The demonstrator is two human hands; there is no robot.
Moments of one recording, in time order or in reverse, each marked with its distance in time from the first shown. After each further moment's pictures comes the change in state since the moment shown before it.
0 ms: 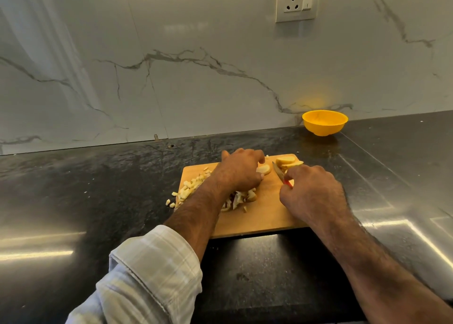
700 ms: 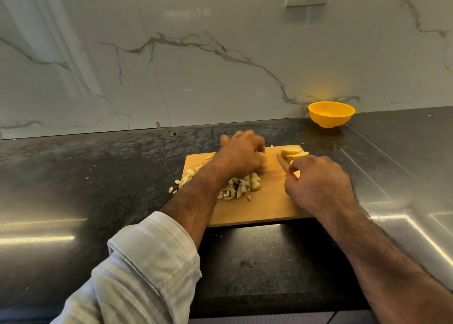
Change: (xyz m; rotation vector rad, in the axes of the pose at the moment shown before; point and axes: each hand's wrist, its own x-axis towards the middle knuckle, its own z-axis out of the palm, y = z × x) left_hand -0.007 -0.012 -0.008 -0.099 0.082 0.033; right_hand -0.001 -0.003 -0.001 -0.048 -0.030 0.016
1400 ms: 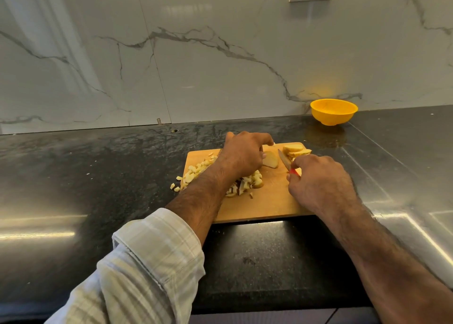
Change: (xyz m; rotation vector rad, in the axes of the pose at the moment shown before) left_hand 0.000 0.003 0.011 -0.020 0.086 -0.013; right_hand -0.001 0.000 0.006 -0.016 -0.004 -0.026
